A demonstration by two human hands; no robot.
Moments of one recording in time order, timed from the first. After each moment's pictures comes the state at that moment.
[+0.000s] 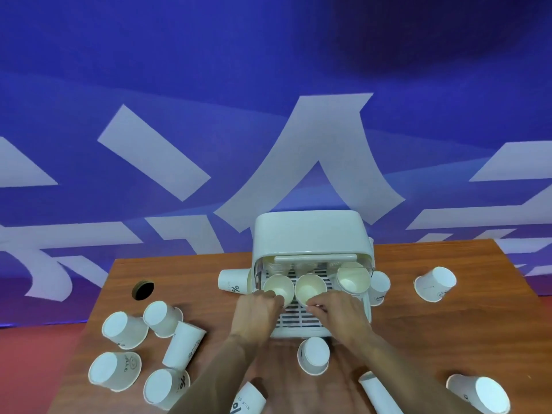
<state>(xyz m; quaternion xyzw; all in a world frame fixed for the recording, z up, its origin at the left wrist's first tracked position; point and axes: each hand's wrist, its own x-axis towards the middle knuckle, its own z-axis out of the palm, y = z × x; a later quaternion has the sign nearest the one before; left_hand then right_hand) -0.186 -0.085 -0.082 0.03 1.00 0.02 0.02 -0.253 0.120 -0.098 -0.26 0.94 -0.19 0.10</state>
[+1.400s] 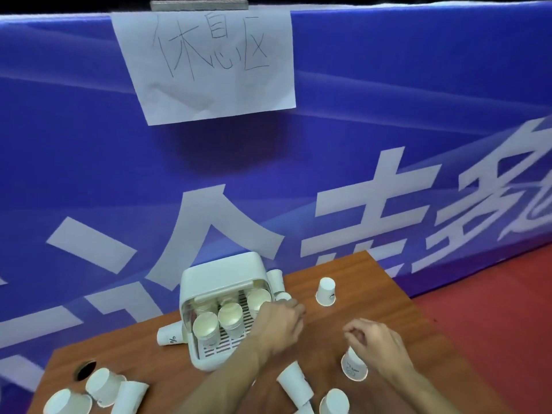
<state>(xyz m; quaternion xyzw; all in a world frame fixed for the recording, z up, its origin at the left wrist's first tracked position) -0.171 0.134 0.078 0.26 0.97 0.02 -0.03 -0.136 0.381 0.044 -0.03 0.97 -0.22 0.02</state>
